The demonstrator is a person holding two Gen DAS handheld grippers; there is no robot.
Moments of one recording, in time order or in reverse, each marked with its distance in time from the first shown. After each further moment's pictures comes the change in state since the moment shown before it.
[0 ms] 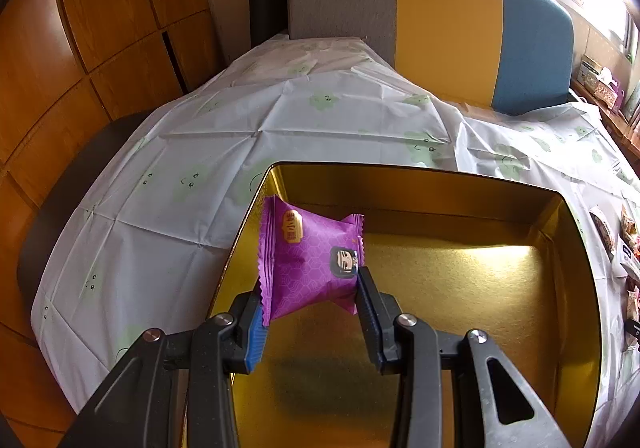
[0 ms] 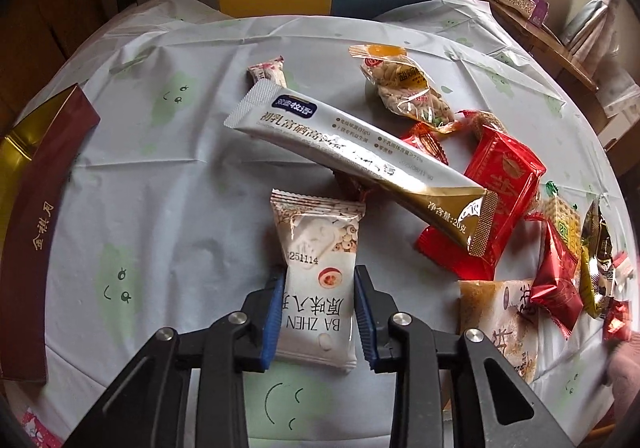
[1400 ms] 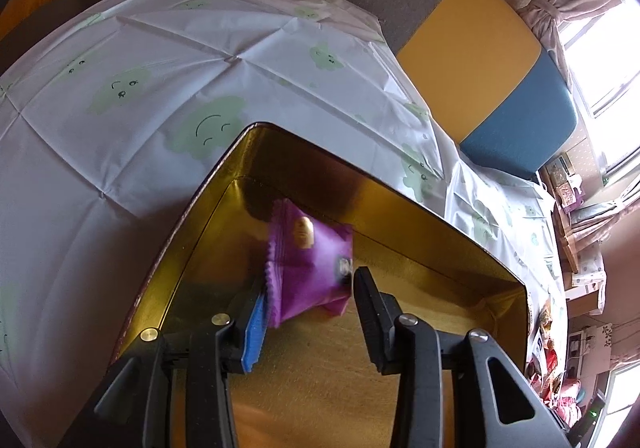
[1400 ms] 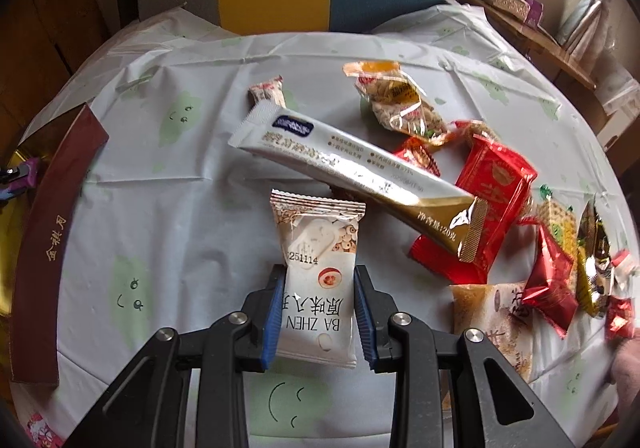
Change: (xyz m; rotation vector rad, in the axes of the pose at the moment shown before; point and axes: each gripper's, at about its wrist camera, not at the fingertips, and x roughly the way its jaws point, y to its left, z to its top) left arm 0.070 0.040 0.022 -0.379 0.176 -0.381; right arm -0.019 -0.001 -0.001 0.001 -0.073 0.011
